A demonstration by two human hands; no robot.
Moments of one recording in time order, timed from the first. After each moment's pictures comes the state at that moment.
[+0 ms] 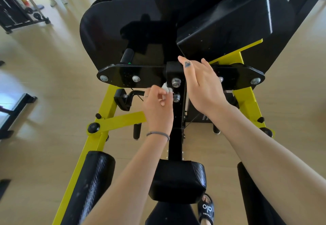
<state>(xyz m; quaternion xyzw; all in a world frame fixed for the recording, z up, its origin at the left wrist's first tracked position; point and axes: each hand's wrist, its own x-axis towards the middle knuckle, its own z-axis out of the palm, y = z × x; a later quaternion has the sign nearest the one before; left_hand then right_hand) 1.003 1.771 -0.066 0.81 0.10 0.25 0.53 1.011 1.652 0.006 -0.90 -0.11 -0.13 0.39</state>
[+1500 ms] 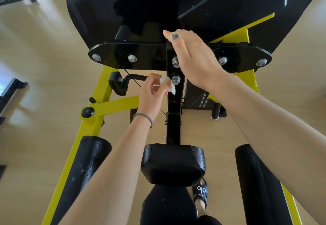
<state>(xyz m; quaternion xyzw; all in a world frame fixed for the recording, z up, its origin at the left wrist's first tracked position) 1.010 1.802 -0.101 0.77 0.03 0.06 0.63 1.039 1.661 0.005 -0.91 -0.19 -0.08 0.36</state>
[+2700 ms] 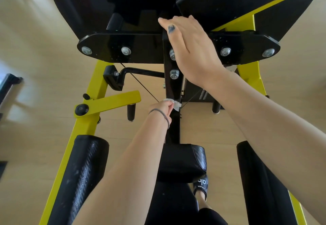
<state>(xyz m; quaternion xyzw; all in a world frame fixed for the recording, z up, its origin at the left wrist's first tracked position) 1.023 1.767 -0.166 0.48 0.44 -0.17 0.74 1.049 1.664 -0.018 -0.90 -0.20 -0.17 0.34</state>
